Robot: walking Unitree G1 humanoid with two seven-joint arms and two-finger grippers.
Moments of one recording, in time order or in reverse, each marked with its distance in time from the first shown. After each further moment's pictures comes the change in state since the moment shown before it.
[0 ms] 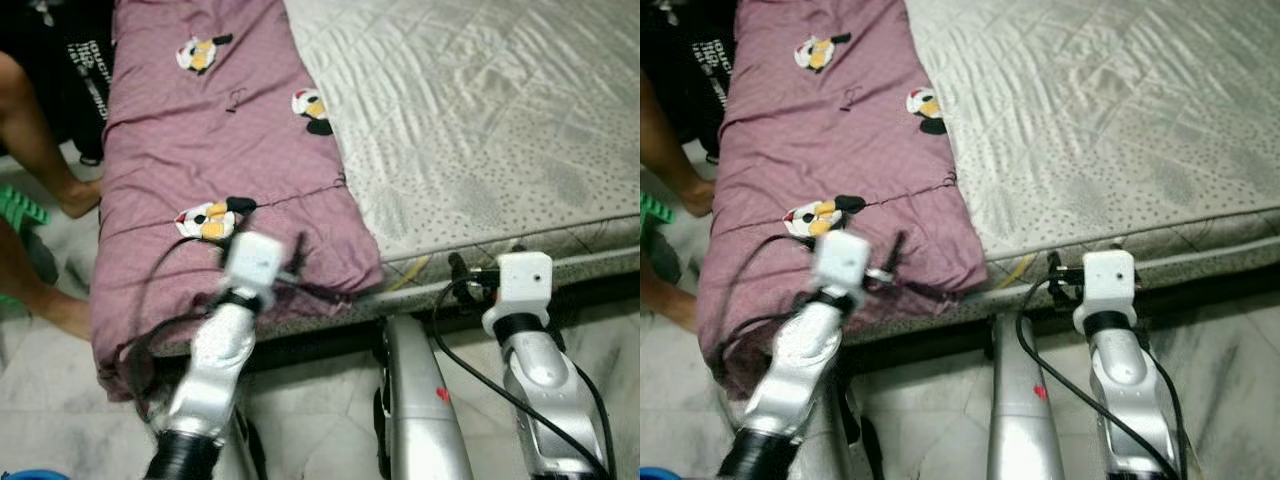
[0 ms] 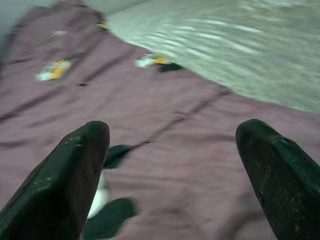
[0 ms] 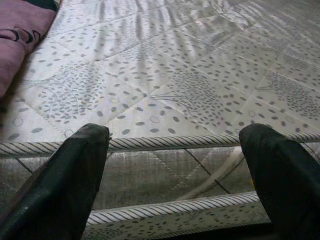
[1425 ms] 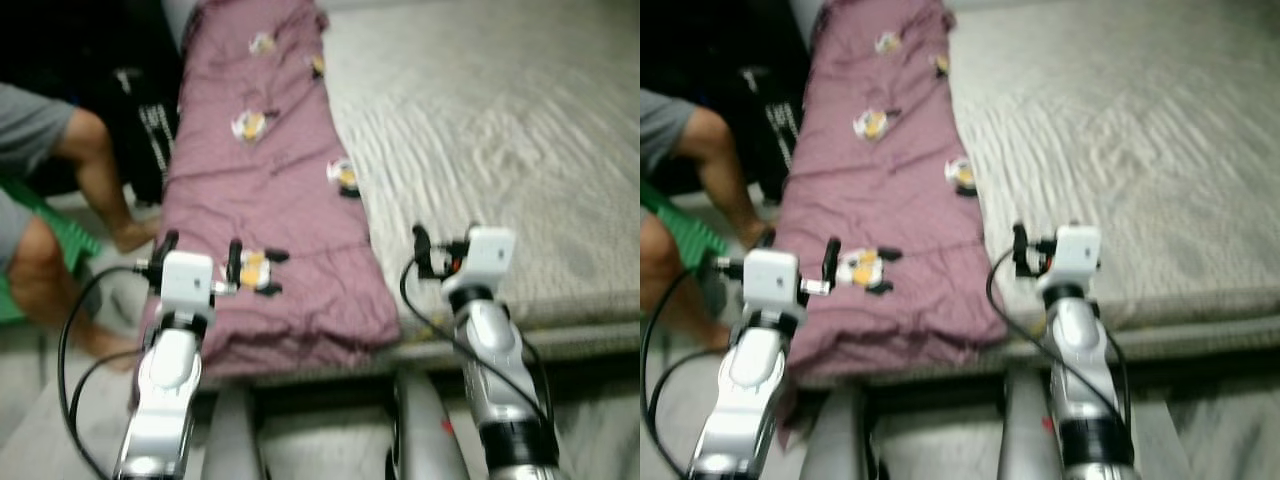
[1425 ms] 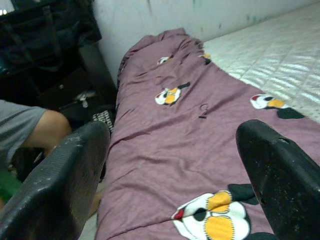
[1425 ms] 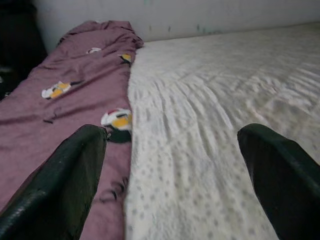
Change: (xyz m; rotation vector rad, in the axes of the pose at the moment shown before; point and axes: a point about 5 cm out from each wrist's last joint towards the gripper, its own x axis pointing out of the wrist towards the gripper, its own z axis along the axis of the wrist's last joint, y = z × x) left arm -0.030 0.039 -0.019 0.020 0.067 0.167; right arm 0.037 0.038 0.005 0.223 -0.105 0.048
